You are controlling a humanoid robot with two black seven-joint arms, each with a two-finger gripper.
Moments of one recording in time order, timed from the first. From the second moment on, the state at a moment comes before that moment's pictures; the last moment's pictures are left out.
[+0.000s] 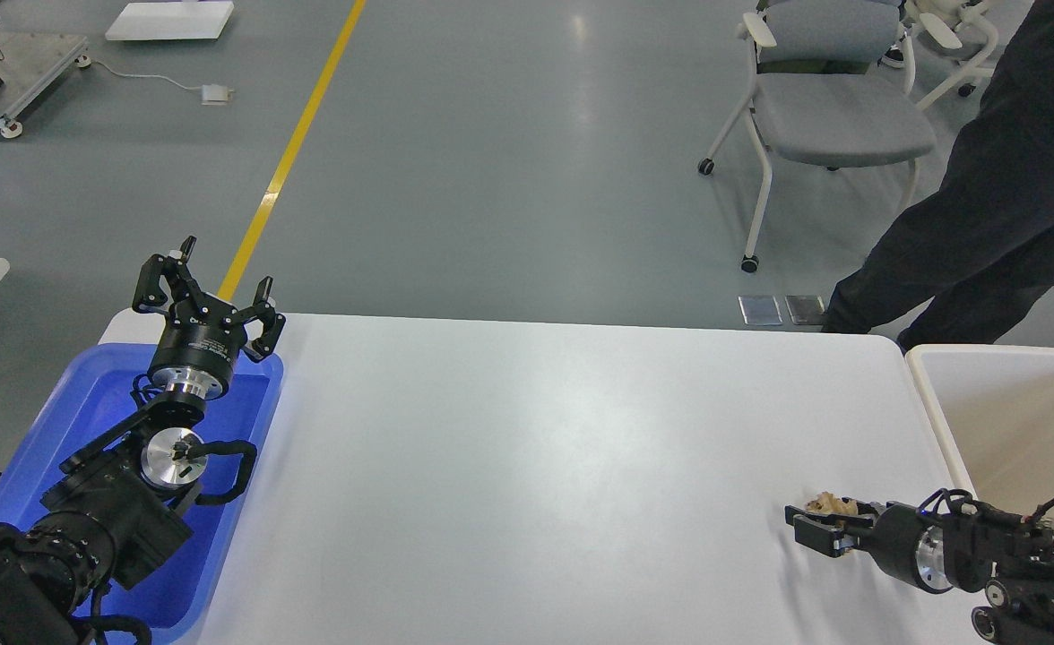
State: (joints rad) left arm -0.72 0.21 -0.75 -0.21 -0.11 -0.59 -0.58; right arm 0.66 -0.63 -0.11 0.91 -1.41 -0.25 0.24
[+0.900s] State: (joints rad) left arm -0.72 0.21 -0.75 -0.21 -0.11 -0.59 -0.58; right arm 0.67 -0.68 -0.08 0.90 -1.35 -0.25 0.32
